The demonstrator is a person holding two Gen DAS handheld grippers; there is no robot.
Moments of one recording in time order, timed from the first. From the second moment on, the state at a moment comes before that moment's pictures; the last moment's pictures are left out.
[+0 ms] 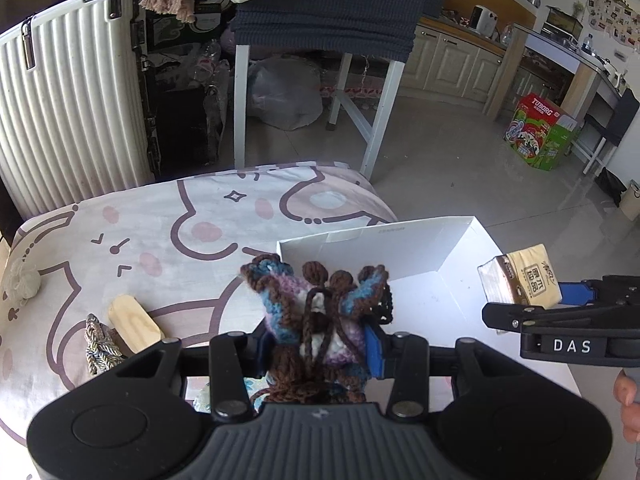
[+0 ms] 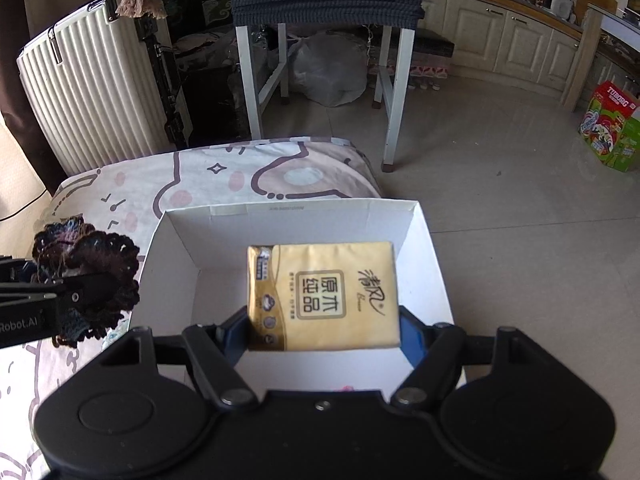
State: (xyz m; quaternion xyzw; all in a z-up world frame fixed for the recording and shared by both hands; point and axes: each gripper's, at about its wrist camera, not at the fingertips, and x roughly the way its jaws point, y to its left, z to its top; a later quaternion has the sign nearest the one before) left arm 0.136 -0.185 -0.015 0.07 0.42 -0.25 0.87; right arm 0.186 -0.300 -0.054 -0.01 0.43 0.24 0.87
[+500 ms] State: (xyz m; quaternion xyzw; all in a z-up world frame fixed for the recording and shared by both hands) left arm 0.135 -0.240 -0.052 0.14 0.44 -0.30 0.83; right arm 0.216 -0.305 -0.088 -0.02 0.48 0.24 0.84
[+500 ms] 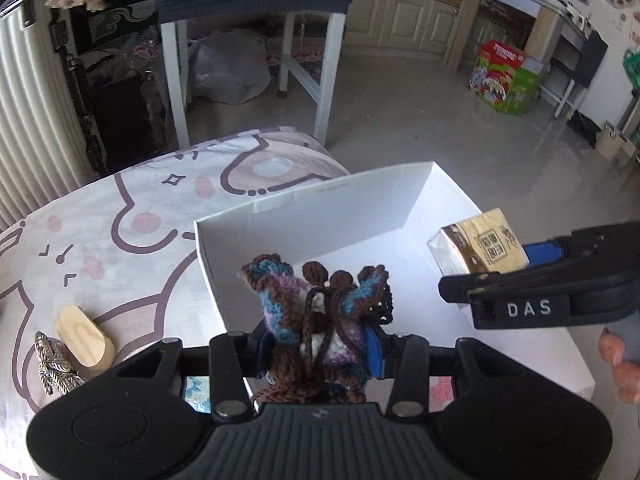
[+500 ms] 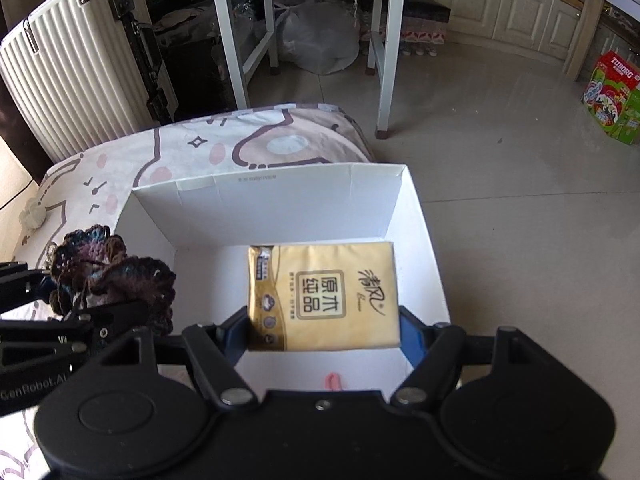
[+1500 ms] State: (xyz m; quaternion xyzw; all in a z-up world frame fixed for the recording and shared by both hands) left arm 0.136 -0.284 -0.110 0.28 0.45 -0.31 0.79; right arm 0.239 -0.275 -0.147 -0.08 0.56 0.24 0.79
